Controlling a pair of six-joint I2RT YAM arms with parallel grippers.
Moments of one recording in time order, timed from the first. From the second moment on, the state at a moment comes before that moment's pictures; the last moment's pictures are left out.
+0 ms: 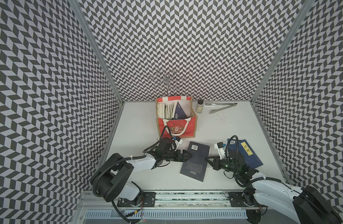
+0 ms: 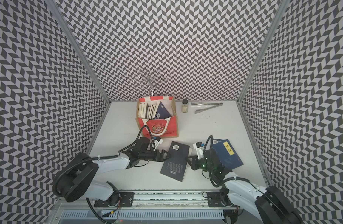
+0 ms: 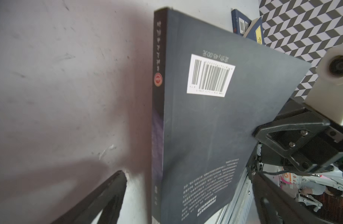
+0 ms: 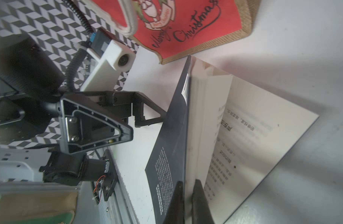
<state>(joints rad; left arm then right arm) -0.64 1.39 0.48 0.24 0.55 -0.65 0.57 0.95 0.13 0.37 -0.47 0.60</state>
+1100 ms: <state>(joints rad) -0.61 1.11 0.38 0.32 0.66 -0.70 0.57 0.84 0.12 0.52 -0.80 0.48</state>
